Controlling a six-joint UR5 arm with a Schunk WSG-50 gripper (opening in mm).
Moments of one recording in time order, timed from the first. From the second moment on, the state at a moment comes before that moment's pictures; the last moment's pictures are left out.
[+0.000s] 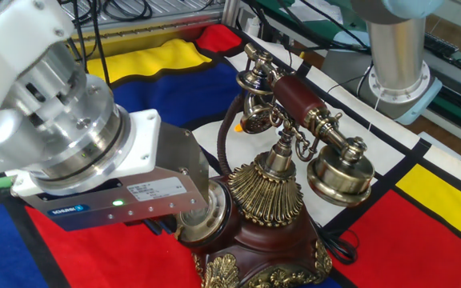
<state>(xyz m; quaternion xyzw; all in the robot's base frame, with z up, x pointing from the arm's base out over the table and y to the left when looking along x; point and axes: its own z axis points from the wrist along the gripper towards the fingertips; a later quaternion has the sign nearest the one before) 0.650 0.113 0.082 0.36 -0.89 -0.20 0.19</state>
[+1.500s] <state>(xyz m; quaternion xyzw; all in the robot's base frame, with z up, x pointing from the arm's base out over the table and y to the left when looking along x) 0.754 0.132 0.090 0.24 -0.96 -0.15 0.02</state>
